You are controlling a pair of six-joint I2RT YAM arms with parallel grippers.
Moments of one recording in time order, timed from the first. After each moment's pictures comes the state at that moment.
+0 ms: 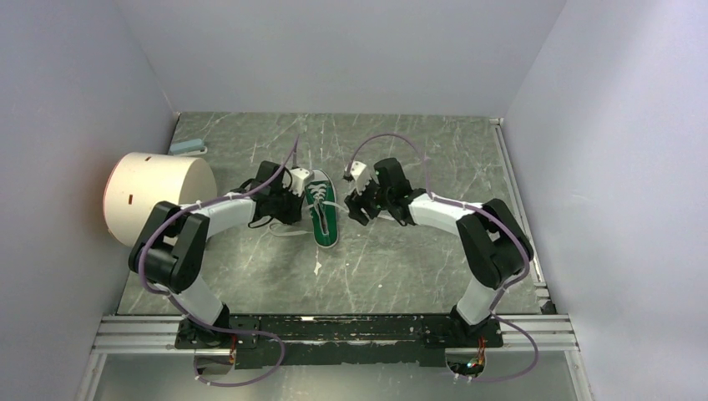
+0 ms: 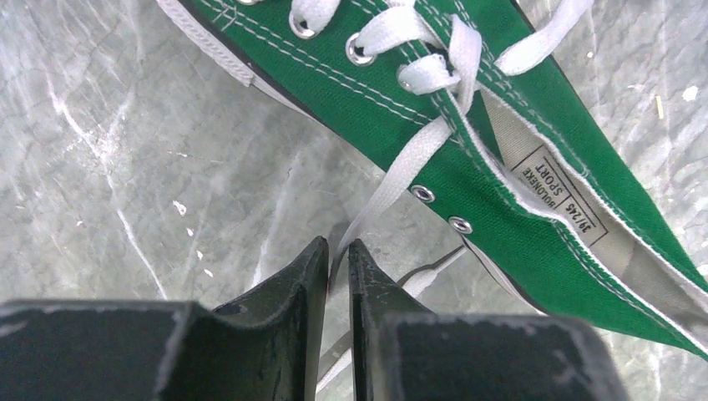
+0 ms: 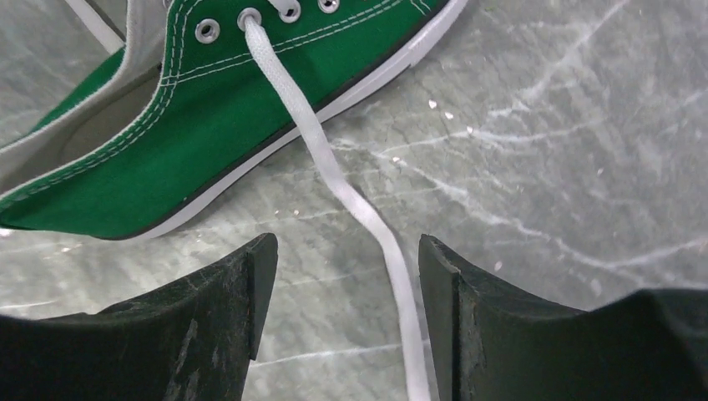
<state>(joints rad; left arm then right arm) -0.40 1.65 0.85 -0.10 0.24 0.13 0.55 1.70 0.93 0.07 -0.37 -0.29</state>
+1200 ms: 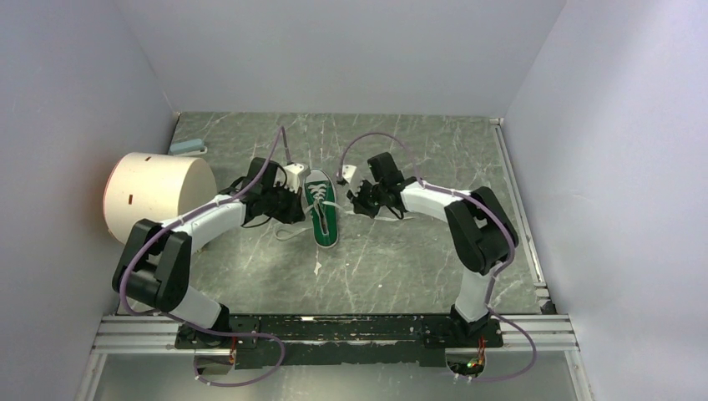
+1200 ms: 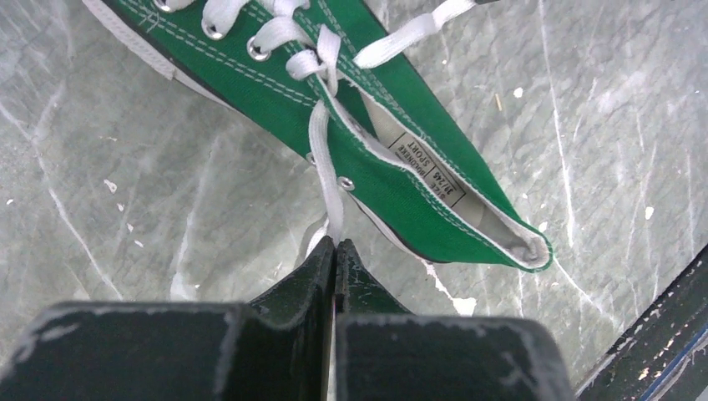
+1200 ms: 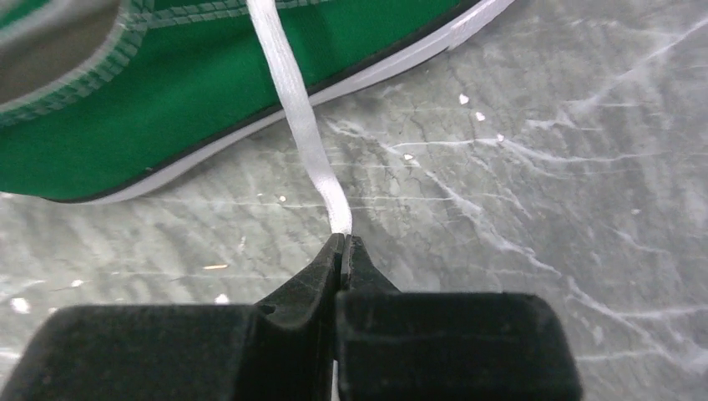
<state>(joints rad) -0.39 1.51 0.84 -0.21 0.40 0.01 0.54 1.88 1.10 -0.13 -0.43 -0.57</state>
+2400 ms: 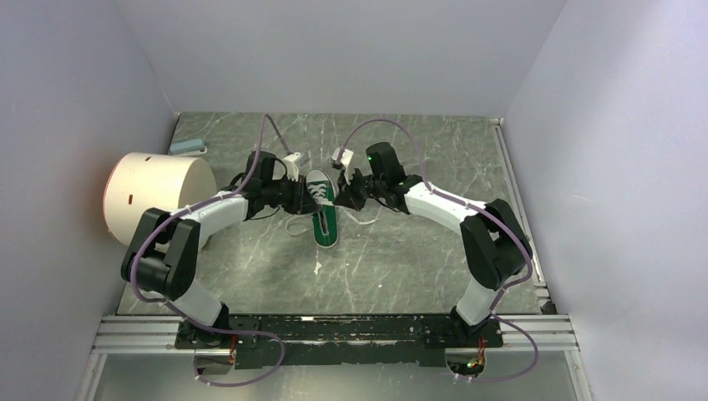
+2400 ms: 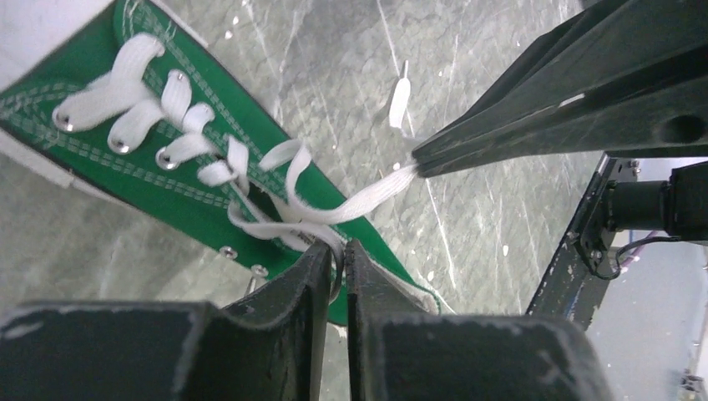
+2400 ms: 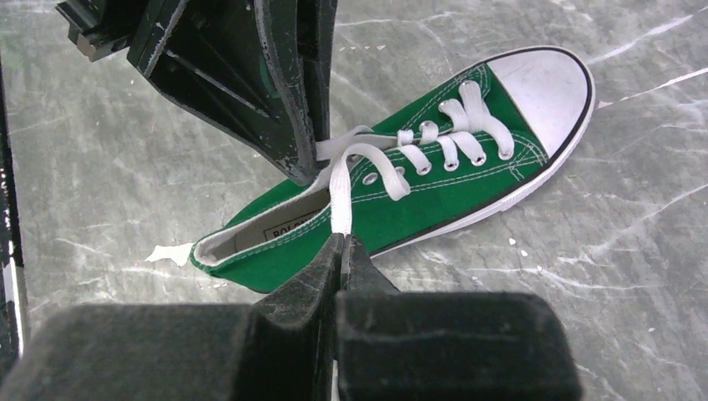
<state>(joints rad) -0.36 1.59 0.87 0.02 0.67 -0.20 0.59 1.72 1.11 -0.03 -0.64 -0.30</state>
